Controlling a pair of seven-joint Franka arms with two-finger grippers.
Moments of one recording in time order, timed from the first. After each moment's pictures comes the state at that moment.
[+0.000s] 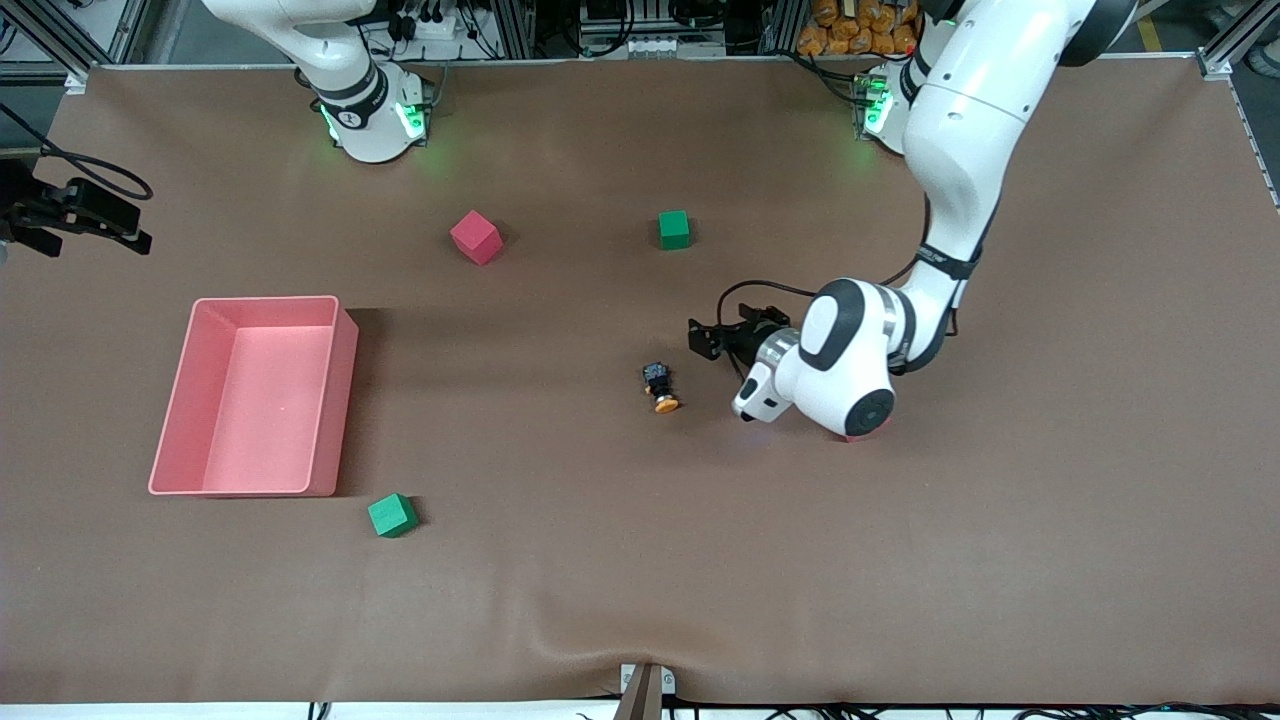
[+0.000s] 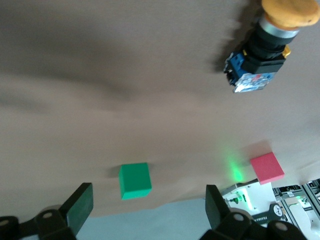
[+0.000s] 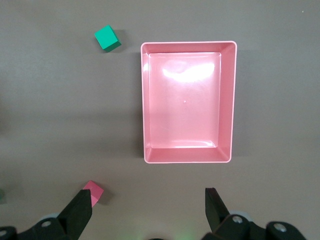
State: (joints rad) left arm -0.41 0.73 -0.09 -1.57 -0.70 1.77 -0.46; right arm 0.07 -0.02 -0.11 -1.53 0.02 1.46 -0.05
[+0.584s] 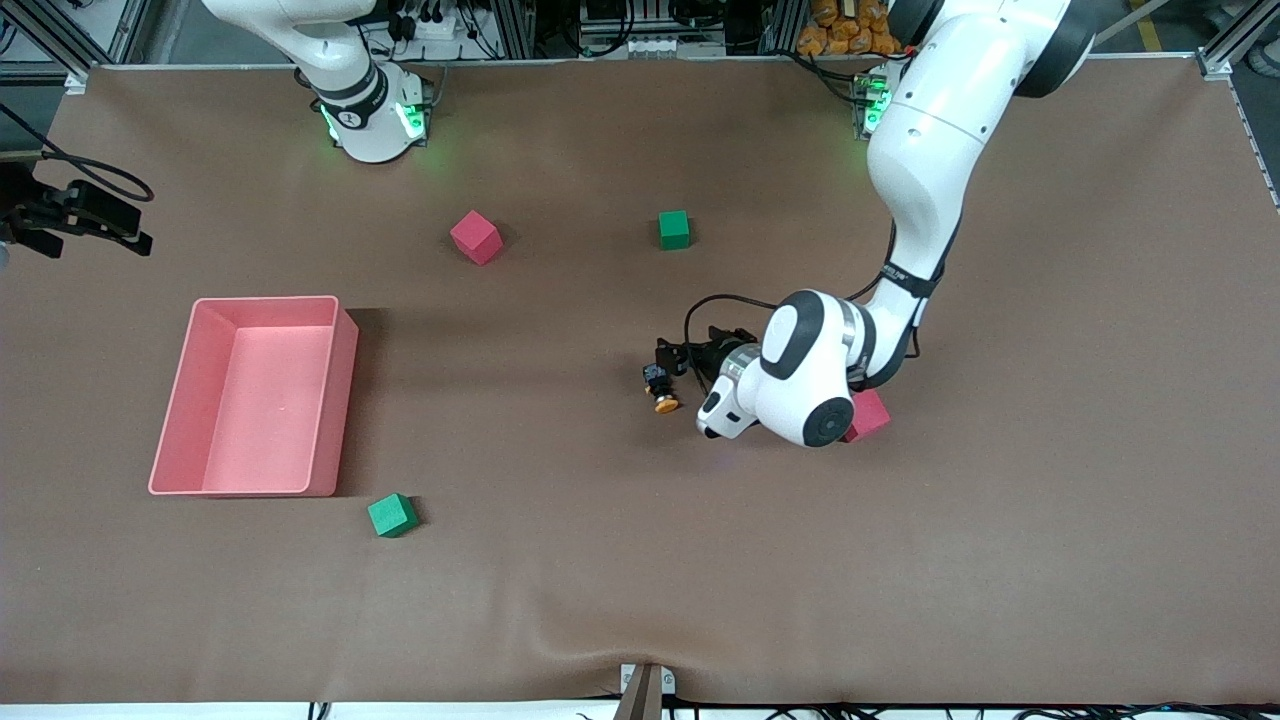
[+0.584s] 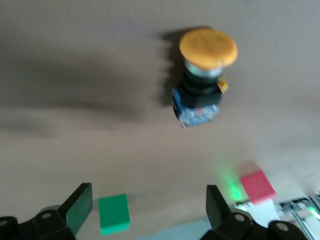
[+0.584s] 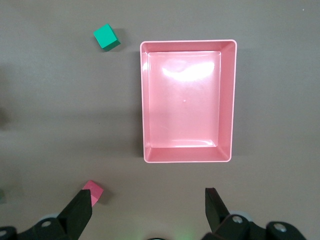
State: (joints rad) left arm -0.48 0.86 -0.07 -1.38 -0.65 1.81 -0.47; right arm 0.06 -0.02 -0.11 -1.53 0.02 1.46 -0.05
